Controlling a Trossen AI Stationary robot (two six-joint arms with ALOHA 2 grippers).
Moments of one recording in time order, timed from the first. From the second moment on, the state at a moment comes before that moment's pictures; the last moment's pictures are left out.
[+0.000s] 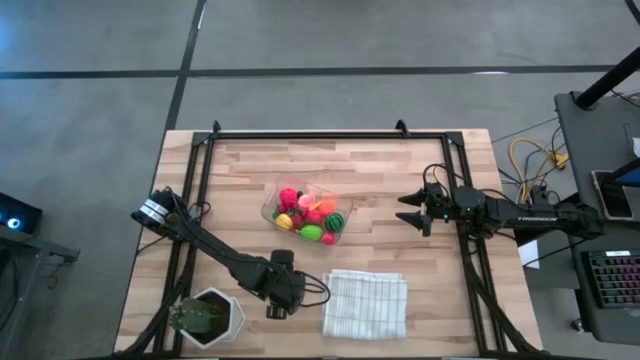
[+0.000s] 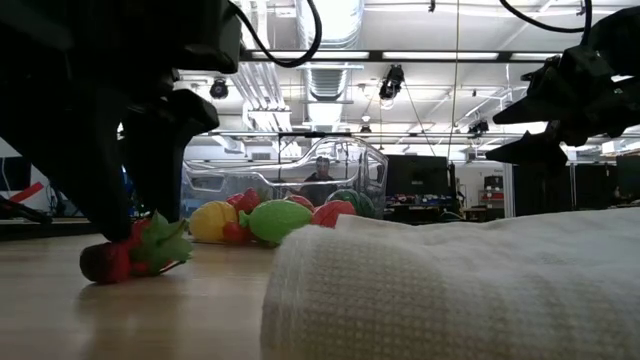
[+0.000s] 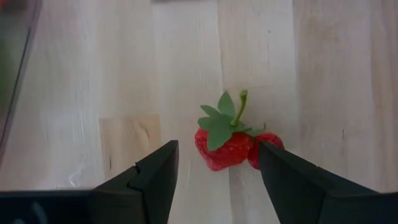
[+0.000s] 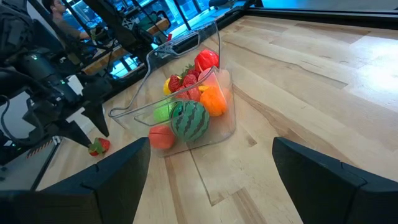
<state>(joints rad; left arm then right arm) -0.54 1.83 1.22 -0.66 -0.20 -0.43 -0.12 0.28 0.02 0.03 0.03 0.49</state>
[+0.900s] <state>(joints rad) -0.48 1.84 1.16 -0.61 -0.19 -0.44 -0.12 0.28 0.02 0.03 0.03 0.49</state>
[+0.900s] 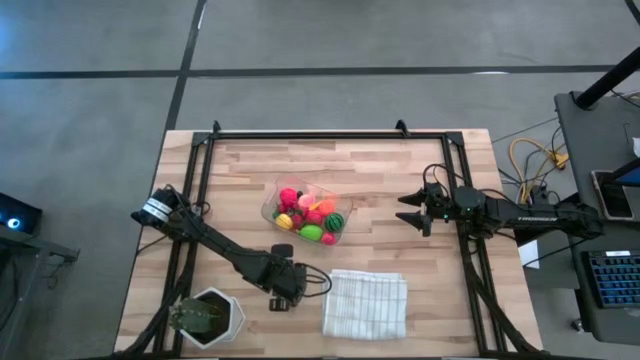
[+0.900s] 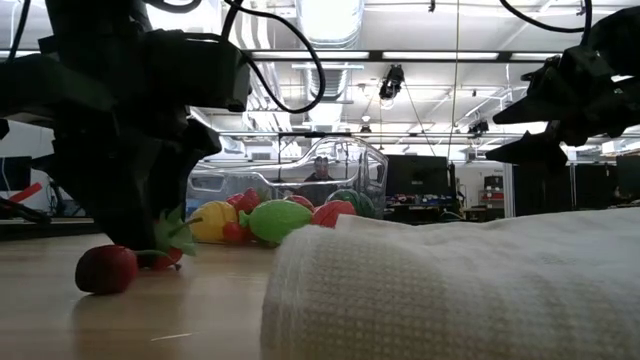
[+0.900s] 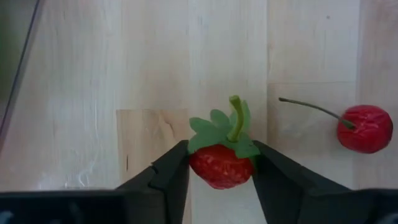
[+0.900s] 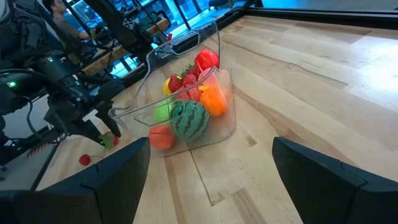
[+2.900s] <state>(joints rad) -0.03 1.75 1.45 -0.80 -0.43 -0.75 -0.12 0.28 0.02 0.03 0.03 0.49</state>
